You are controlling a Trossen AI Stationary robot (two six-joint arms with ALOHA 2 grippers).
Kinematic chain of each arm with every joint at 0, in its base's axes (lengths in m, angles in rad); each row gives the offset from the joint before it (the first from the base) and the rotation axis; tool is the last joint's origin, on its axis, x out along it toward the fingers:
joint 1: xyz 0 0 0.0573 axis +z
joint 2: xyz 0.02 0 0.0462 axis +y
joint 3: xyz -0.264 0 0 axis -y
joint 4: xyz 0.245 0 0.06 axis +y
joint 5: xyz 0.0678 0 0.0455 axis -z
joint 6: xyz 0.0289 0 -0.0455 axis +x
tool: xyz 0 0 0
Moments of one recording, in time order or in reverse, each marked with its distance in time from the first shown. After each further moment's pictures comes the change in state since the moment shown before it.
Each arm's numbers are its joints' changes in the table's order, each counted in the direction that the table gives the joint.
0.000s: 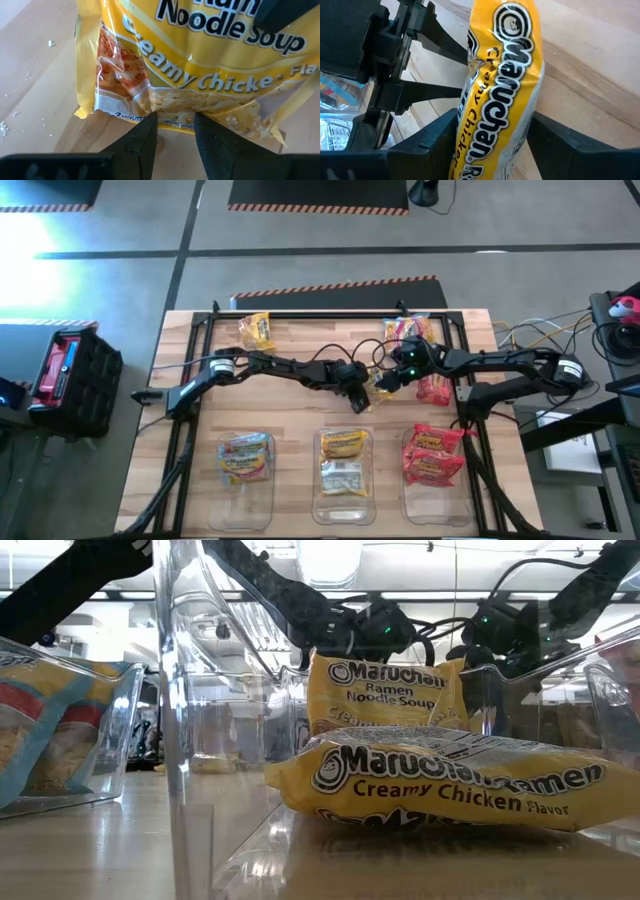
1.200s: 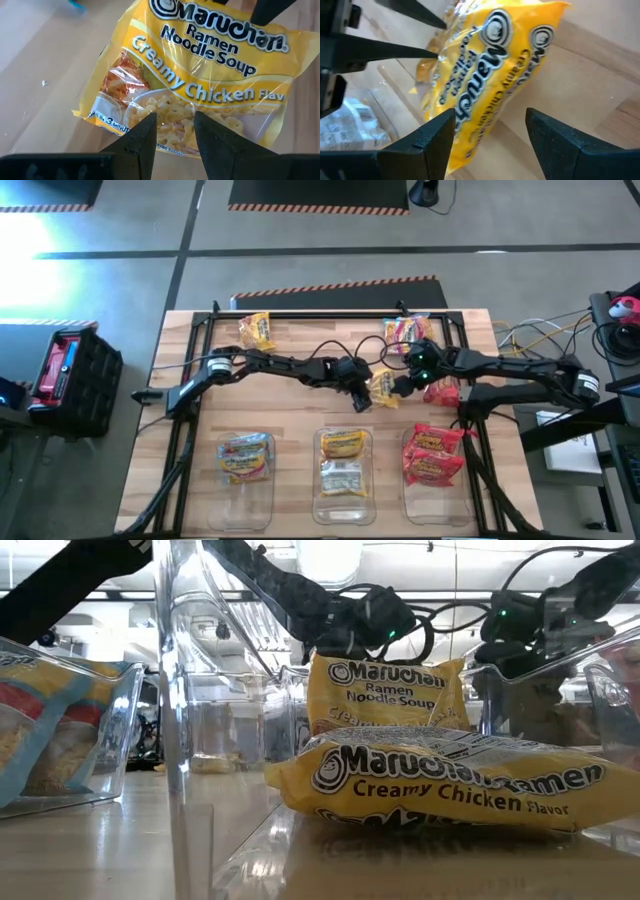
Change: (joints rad) left arm 0.000 -0.010 0.008 -0.035 0.045 0.080; right arm -0.001 -0.199 0.005 0.379 0.042 -0.019
